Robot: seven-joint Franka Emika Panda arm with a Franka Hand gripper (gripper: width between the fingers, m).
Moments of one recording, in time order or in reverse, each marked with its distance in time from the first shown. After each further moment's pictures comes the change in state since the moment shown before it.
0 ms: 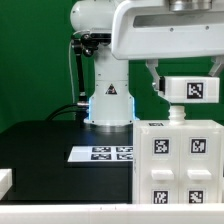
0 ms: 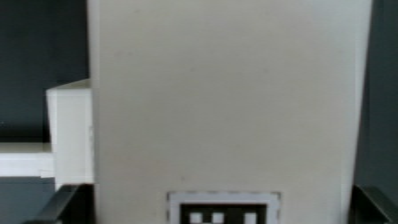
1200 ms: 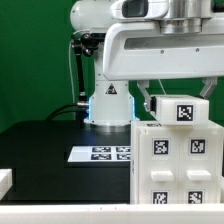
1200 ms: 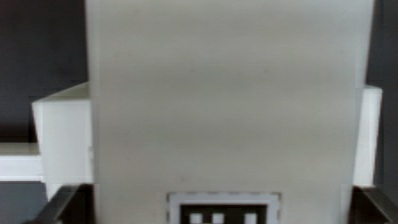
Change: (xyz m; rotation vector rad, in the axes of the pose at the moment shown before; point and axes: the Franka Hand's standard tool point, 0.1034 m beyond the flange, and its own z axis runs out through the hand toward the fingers) arm 0.006 0.014 0.021 -0.005 0.037 -0.001
